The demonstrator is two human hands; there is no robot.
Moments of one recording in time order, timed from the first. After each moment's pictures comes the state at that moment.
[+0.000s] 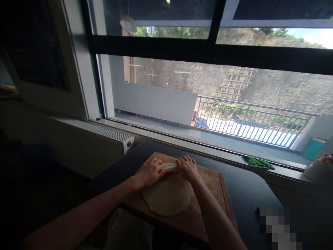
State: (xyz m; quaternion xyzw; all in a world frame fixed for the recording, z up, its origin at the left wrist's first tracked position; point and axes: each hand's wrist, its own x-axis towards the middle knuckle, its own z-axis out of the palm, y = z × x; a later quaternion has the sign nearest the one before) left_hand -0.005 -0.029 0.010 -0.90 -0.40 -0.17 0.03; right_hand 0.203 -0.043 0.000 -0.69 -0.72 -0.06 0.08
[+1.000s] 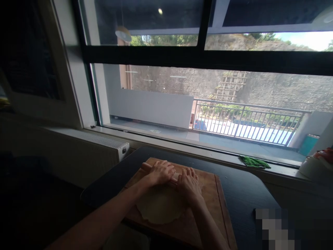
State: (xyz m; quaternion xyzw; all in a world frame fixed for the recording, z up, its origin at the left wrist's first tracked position) left_hand 0.066 -0.007 0.006 -0.92 -0.37 -0.12 0.01; right_hand 0.202 -0.100 -0.002 -0.76 -0.63 -0.01 0.18
